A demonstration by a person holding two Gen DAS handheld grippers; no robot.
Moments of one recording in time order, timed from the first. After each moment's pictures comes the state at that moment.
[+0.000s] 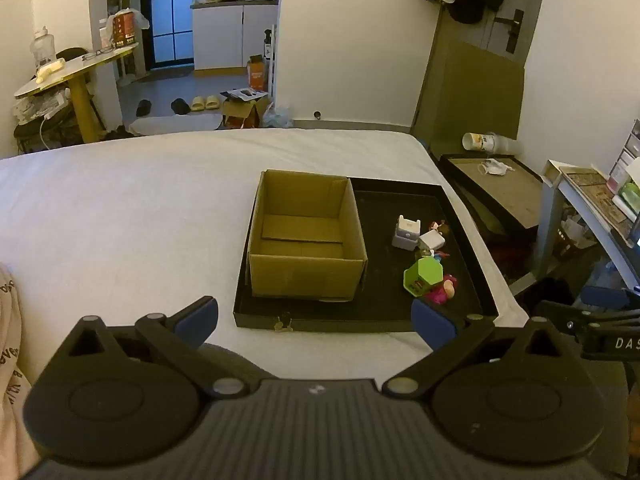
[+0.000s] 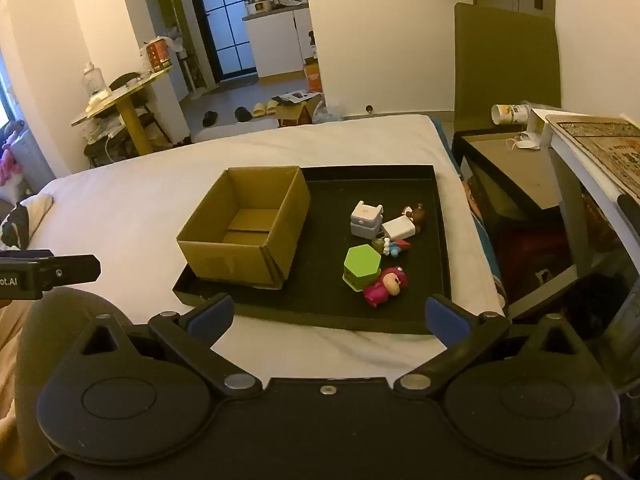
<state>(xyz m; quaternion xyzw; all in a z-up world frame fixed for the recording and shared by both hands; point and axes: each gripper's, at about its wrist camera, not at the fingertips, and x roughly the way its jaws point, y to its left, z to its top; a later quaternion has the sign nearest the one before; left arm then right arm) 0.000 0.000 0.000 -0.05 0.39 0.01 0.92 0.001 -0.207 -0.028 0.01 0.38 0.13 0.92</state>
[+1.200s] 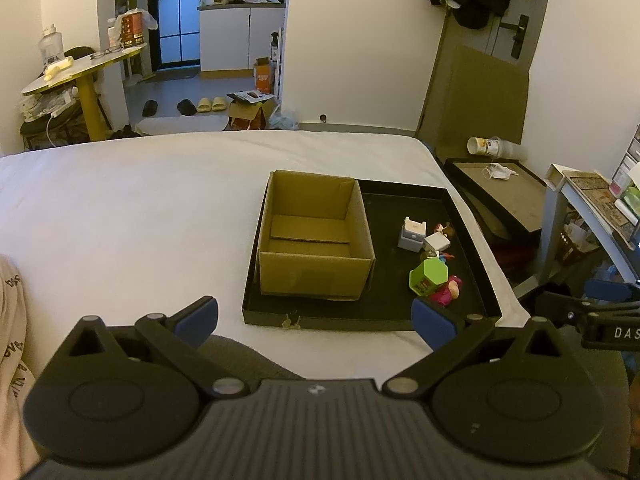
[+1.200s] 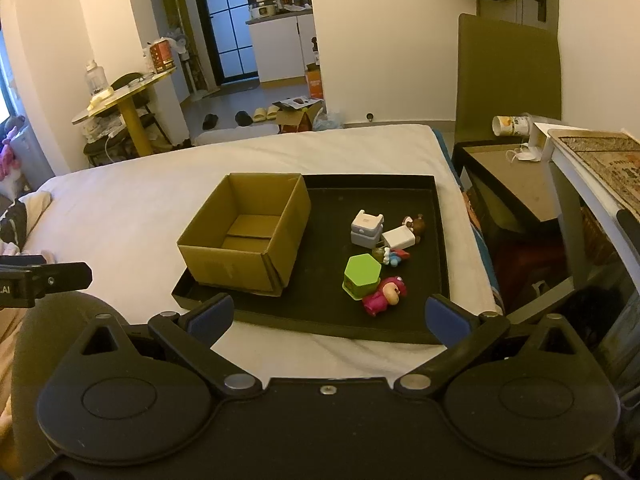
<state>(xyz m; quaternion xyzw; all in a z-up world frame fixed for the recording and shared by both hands) -0.006 0.005 0.002 -0.05 0.38 0.02 0.92 0.000 -0.201 -0.024 0.01 0.36 0.14 0.92</state>
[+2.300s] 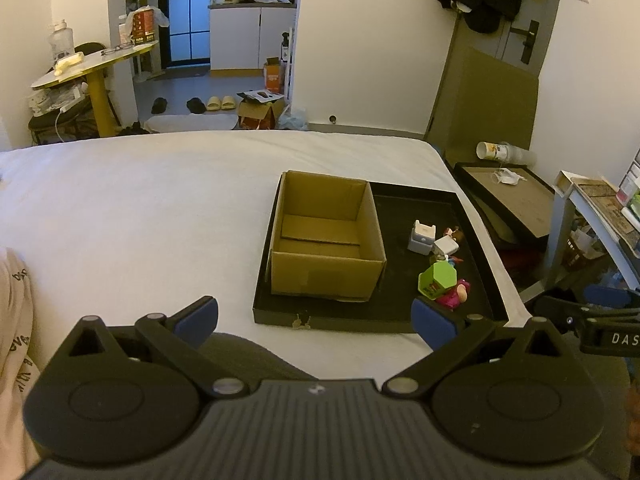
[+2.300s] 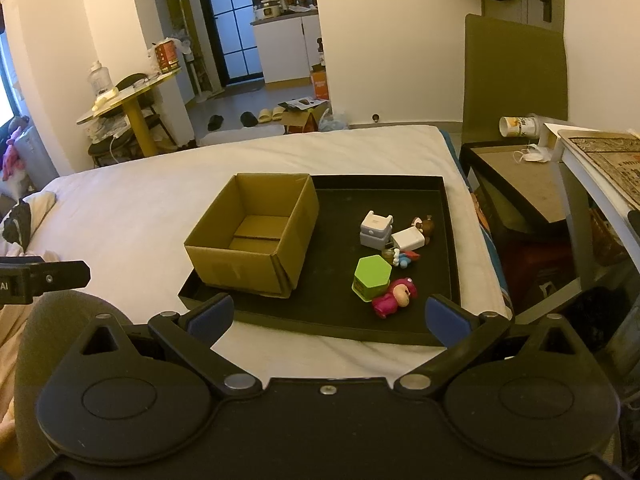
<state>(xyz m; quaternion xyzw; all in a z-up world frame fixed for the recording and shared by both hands) -0.010 0.016 0.003 -0.06 0.38 0.03 0.92 0.002 -0.191 -0.026 0.01 0.36 0.14 0.92</state>
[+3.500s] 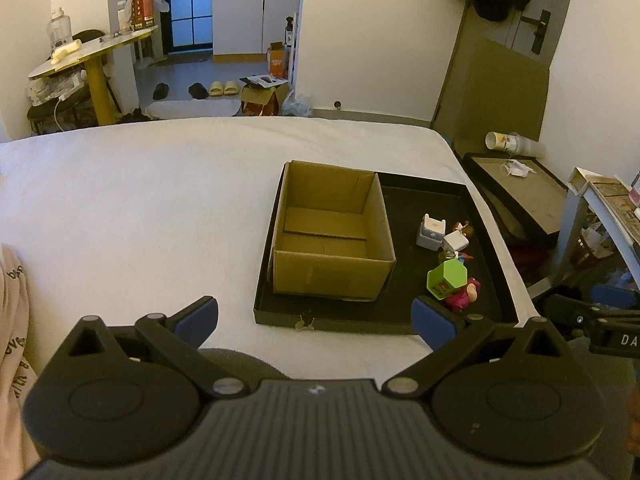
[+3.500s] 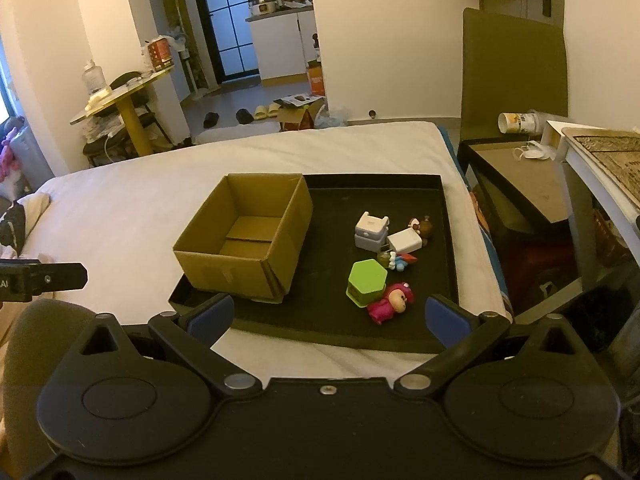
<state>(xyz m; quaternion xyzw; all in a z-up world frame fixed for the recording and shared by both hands) 0.016 0.021 -0.005 -0.06 0.41 0.04 0.91 0.021 -0.196 -0.033 0.01 0.37 0.14 0.92</state>
